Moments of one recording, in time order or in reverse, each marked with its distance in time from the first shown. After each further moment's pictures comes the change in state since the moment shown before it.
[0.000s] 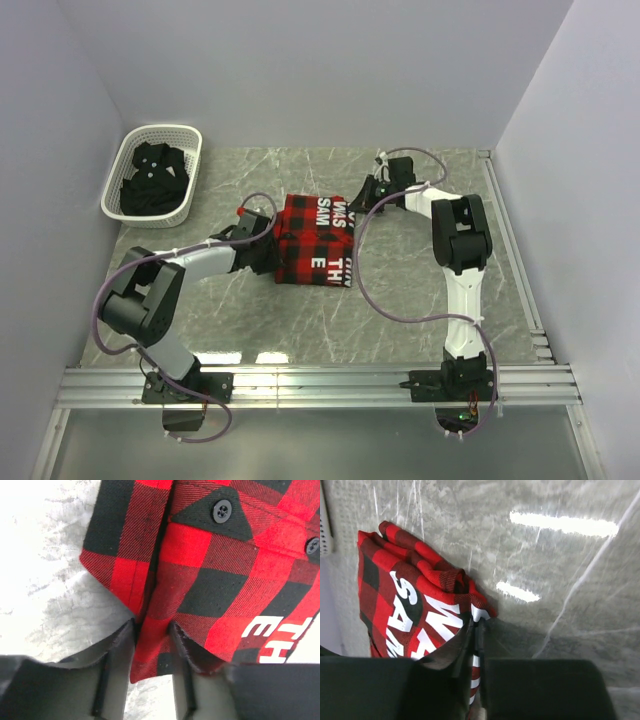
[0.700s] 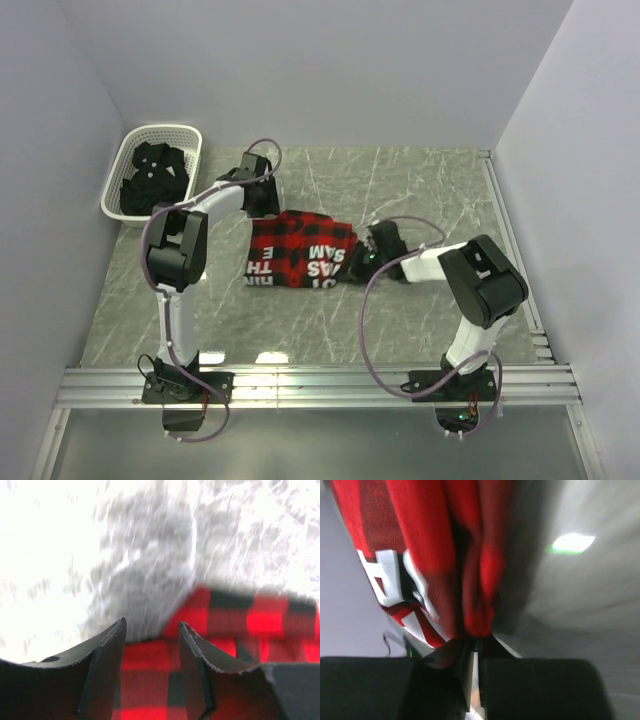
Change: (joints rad) left arm 0.160 0.439 0.666 -0.232 -0.052 0.314; right arm 0.228 -0.526 -0.877 0.336 0.109 0.468
